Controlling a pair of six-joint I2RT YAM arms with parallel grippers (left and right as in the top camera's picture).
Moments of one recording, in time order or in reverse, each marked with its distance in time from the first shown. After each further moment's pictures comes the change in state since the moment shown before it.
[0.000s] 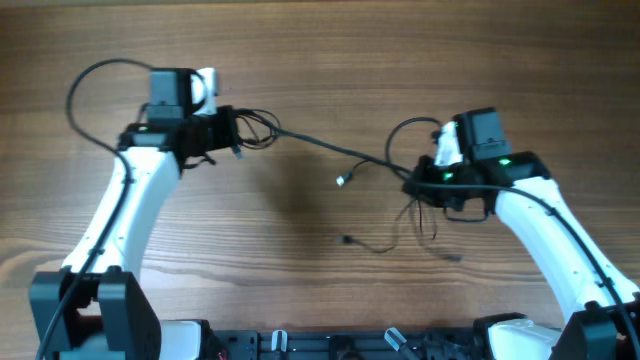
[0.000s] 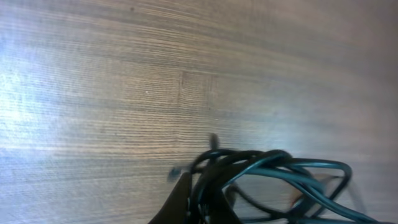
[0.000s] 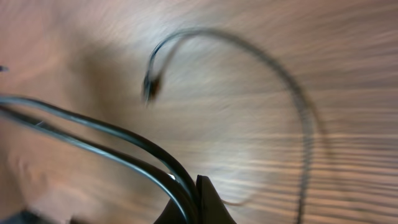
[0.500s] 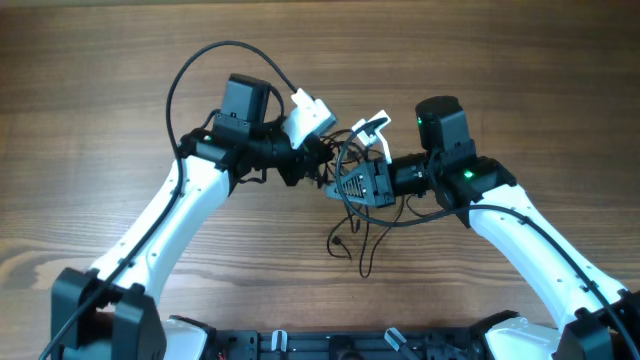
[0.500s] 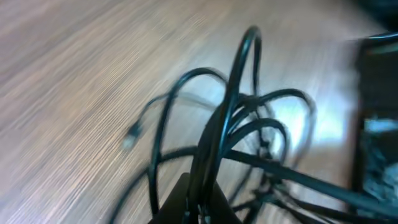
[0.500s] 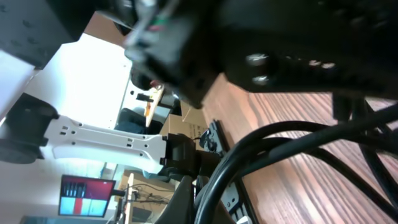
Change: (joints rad) left arm -0.352 -0.013 0.001 0.009 0.360 0.607; right arm 0.245 0.000 -0.015 0.496 -0.792 -0.067
